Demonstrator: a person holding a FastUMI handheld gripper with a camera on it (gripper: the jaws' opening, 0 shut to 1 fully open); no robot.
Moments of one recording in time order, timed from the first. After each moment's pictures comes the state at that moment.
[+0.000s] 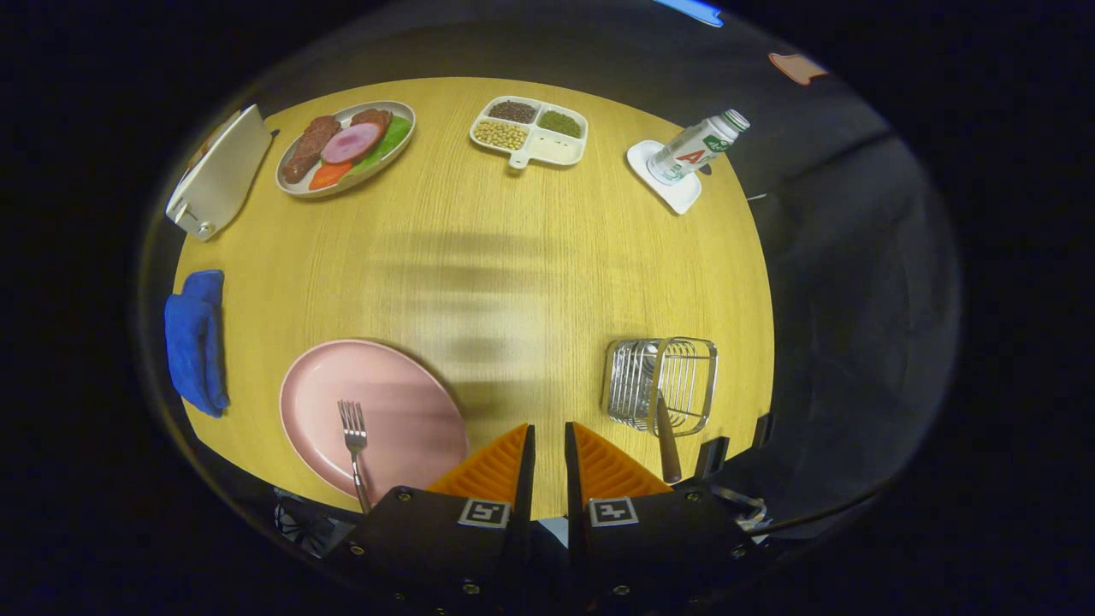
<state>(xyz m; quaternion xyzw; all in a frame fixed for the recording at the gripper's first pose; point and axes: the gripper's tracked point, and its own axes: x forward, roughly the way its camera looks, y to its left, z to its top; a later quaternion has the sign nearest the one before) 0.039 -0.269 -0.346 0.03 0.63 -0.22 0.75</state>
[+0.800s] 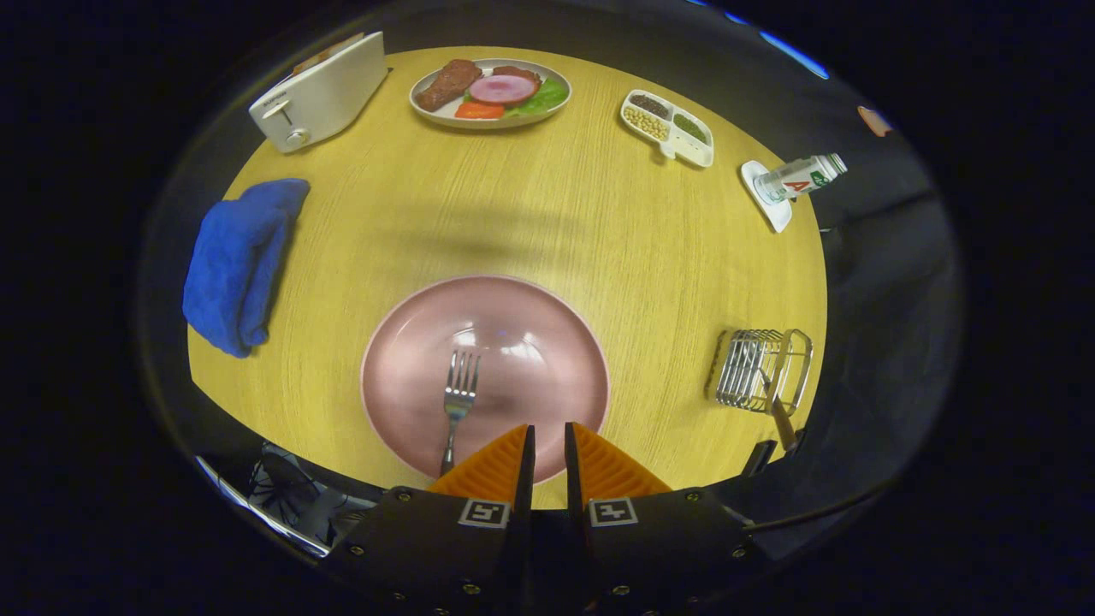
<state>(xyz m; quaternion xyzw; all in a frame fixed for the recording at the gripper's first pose) 0.038 -0.150 -0.386 0.00 0.65 -0.13 0.75</state>
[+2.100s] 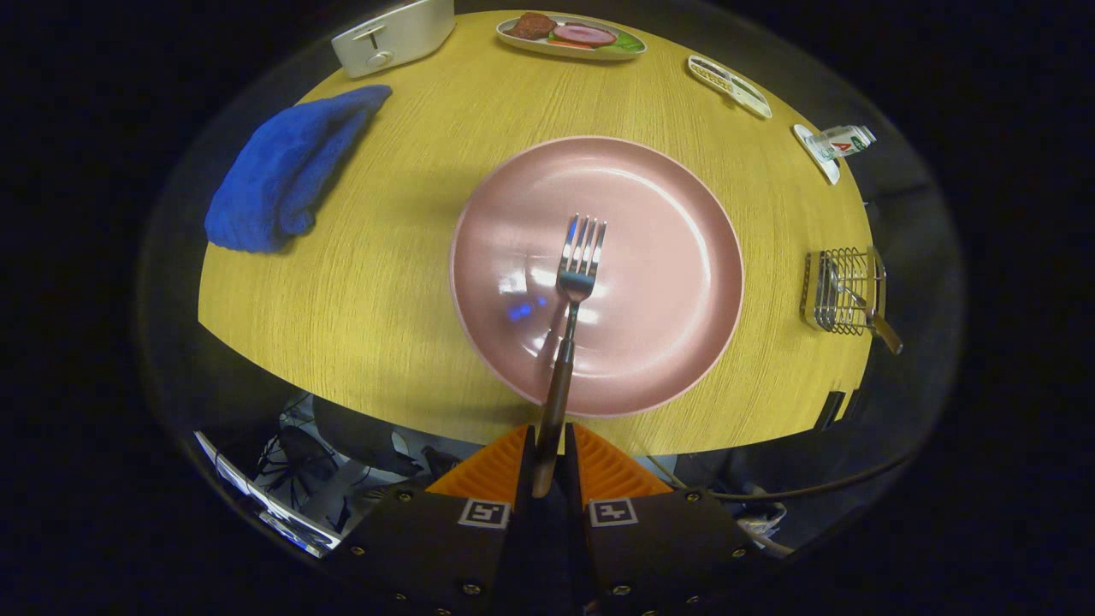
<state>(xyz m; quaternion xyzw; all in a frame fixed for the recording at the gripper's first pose) -0.044 -0.065 -0.435 0.02 0.69 -0.09 0.72</state>
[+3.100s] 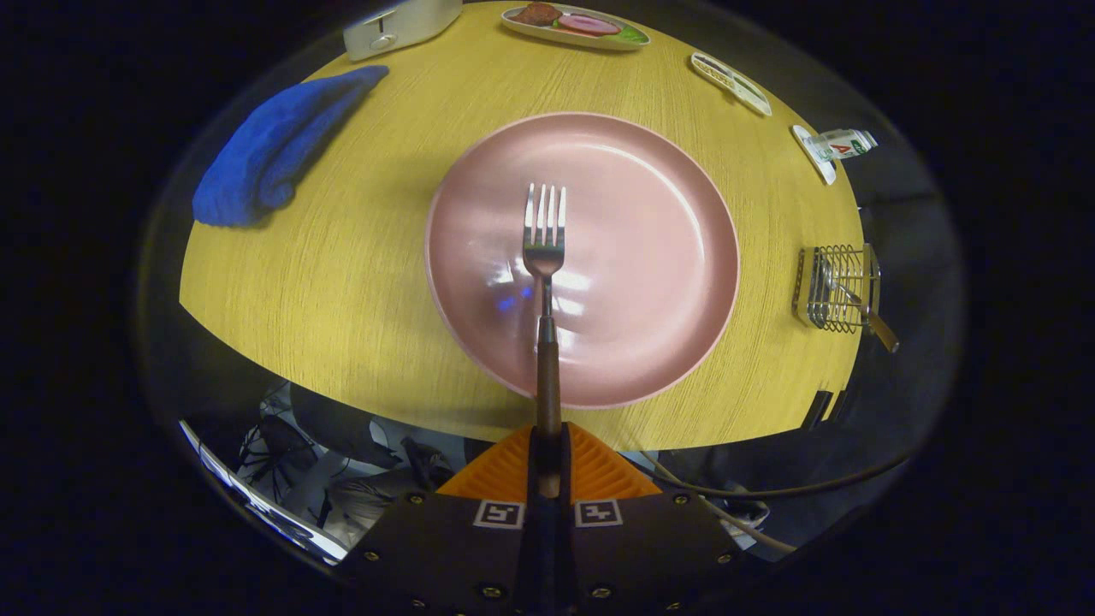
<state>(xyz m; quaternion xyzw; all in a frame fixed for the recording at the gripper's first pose) -0.053 -0.078 -0.438 -0.01 0.69 -0.10 0.72</state>
